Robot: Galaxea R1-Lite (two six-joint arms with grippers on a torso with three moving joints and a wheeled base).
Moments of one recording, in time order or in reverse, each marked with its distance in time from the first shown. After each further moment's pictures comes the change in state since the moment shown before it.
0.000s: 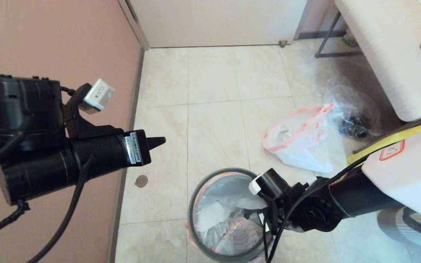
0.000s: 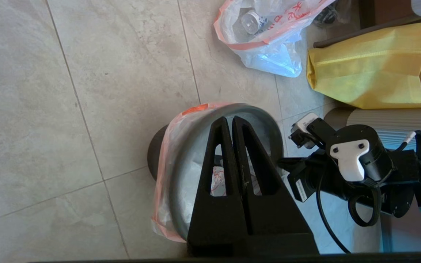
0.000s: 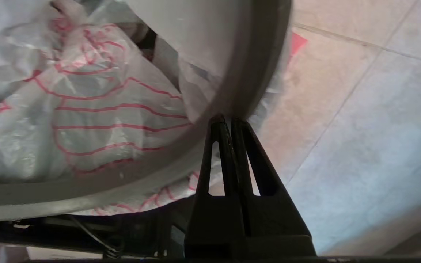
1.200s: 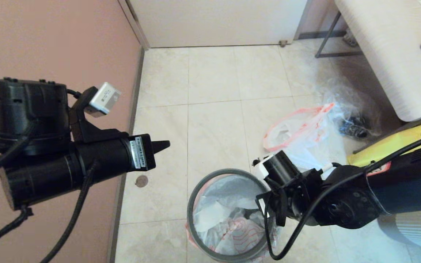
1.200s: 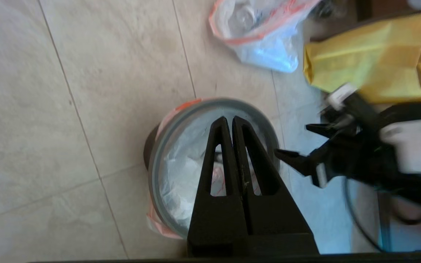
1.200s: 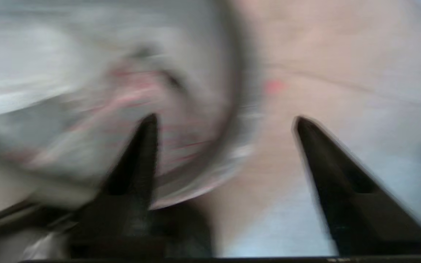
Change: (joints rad) left arm -0.035 0.008 0.007 0.002 0.019 -0.001; right arm 0.042 -0.152 -0.013 -0.002 -0.012 -0.024
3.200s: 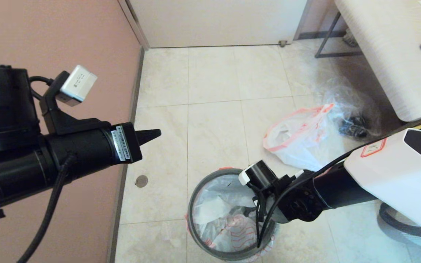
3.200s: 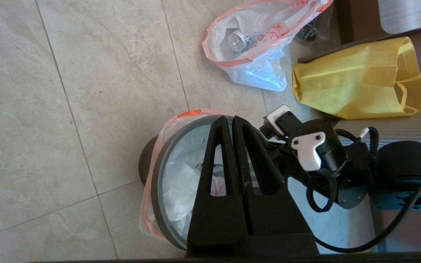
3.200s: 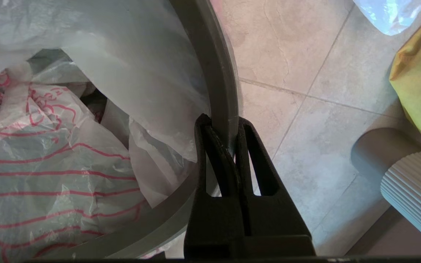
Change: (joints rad) left arm -0.006 -0.075 -0.003 -0.010 0.010 0.000; right arm -0.034 0.225 -0.131 0.000 -0.219 -0.100
